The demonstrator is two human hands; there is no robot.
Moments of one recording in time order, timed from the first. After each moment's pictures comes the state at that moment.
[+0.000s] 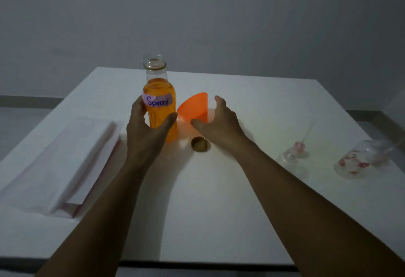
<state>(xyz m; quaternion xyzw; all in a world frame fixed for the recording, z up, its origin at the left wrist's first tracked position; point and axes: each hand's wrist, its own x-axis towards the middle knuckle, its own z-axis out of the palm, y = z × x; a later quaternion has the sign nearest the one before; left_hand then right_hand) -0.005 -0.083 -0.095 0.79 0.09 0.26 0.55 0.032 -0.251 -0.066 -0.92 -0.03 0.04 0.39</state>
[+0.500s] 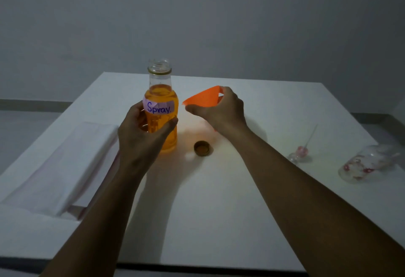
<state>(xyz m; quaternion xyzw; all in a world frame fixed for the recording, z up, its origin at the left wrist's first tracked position) -0.017 -0.072 -0.083 0.80 0.08 0.30 0.52 0.051 -0.241 -0.042 -0.88 0.00 -0.04 0.47</state>
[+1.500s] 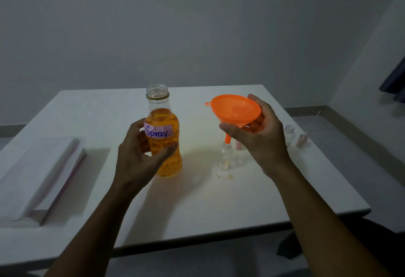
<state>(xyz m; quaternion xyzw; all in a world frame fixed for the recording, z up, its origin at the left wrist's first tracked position) -0.077 -0.159 -0.059 0.79 -0.08 0.21 0.57 -0.079 -0.414 -0.015 -0.77 -0.02 -0.19 0.61</state>
